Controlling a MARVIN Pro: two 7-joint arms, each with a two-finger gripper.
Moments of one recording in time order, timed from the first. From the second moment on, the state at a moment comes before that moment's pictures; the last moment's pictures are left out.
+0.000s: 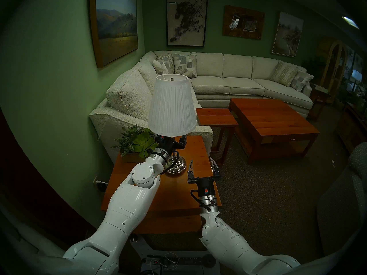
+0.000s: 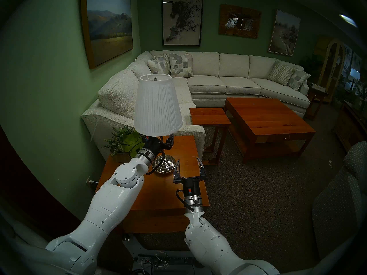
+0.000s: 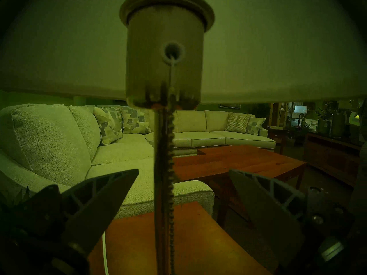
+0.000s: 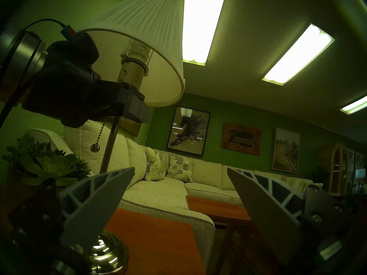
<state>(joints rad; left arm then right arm) 1.37 -1.48 -1.27 -1.28 -0.22 -0.15 -0.14 -1.49 -1.56 1.09 -0.80 -0.55 -0.96 -0.82</state>
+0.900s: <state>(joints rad) 1.45 -1.43 -1.31 -1.38 -0.25 -0.12 -0.17 -1.49 -1.56 1.09 -0.80 -0.54 -0.96 -0.81</state>
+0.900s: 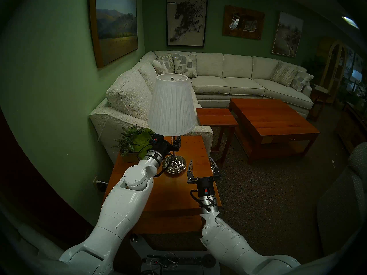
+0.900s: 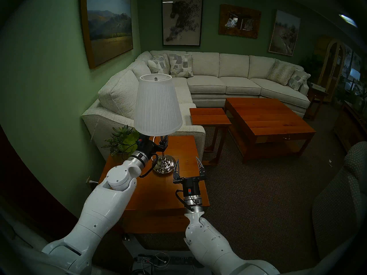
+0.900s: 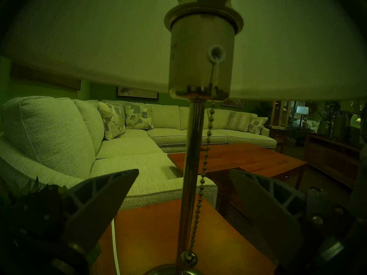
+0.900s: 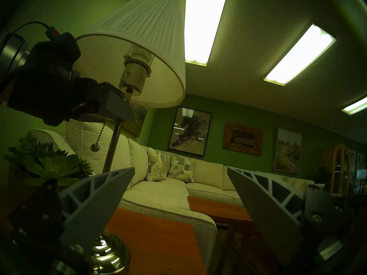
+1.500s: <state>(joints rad) 1.51 -1.40 -1.32 -1.42 -0.26 -0.09 -0.15 -1.49 -1.56 1.09 -0.80 -0.54 -0.96 -0.81</state>
